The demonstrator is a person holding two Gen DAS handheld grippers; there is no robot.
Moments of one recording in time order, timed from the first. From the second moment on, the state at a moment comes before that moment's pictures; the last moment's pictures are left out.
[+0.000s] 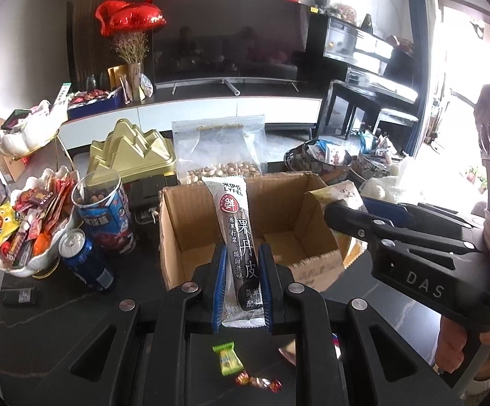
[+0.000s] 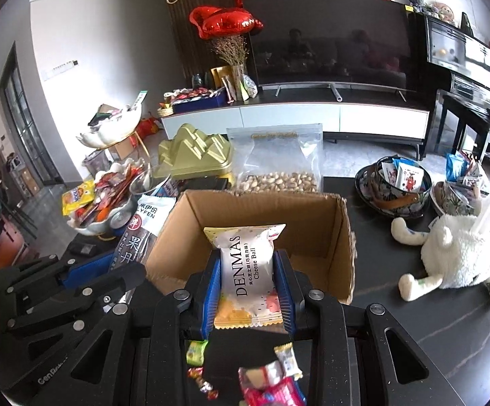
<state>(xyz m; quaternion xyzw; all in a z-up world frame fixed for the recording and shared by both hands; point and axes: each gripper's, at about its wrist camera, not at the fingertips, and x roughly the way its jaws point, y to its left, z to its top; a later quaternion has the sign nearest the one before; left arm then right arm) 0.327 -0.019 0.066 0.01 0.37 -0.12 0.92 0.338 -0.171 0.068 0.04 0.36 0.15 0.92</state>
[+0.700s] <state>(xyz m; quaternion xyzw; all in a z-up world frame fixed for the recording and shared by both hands) 0.372 -0.006 0.042 -0.02 0.38 -0.10 0.92 0.378 -0.170 0.042 0.02 0.36 0.13 0.92</state>
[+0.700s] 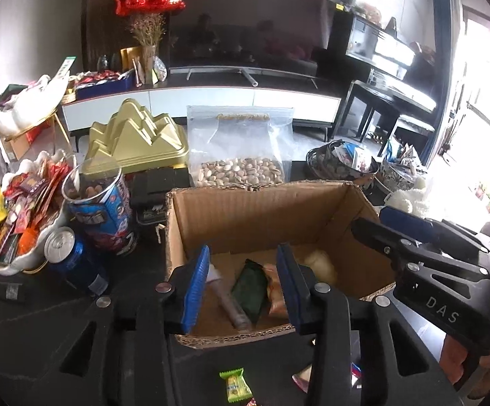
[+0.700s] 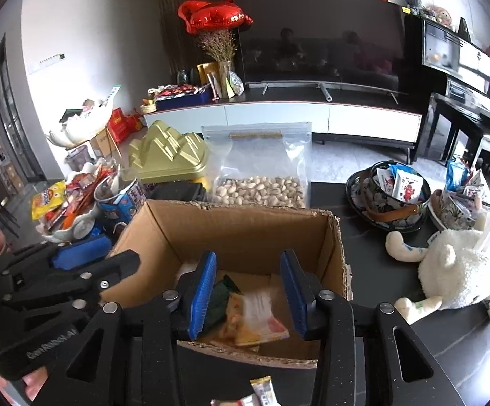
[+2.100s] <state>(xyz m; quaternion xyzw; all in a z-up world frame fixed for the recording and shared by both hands) 0.267 -0.017 -0.056 -0.01 0.43 -0.08 0.90 0.284 -0.186 -0.064 0.03 0.44 0.16 0.88</state>
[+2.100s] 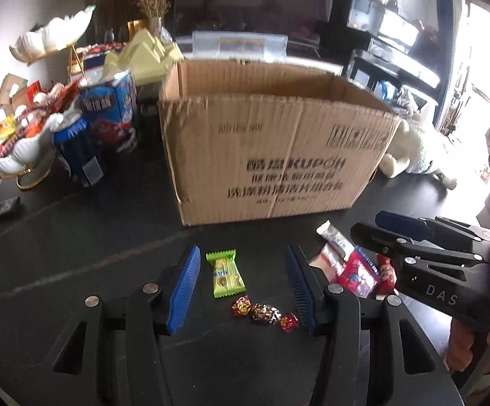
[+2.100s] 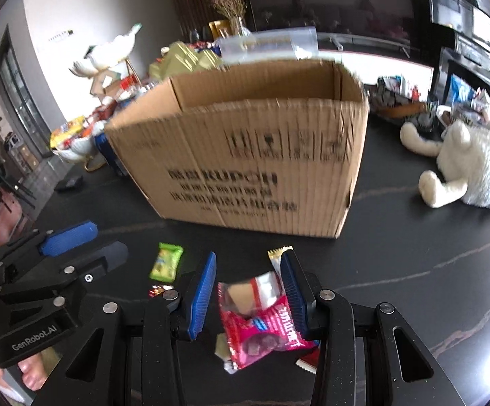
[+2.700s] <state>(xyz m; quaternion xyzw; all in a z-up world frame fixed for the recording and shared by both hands) 0.290 -0.021 -0.110 0.00 0.47 -0.07 0.88 0.304 -0.190 -0.113 0.01 0.49 0.15 0.86</state>
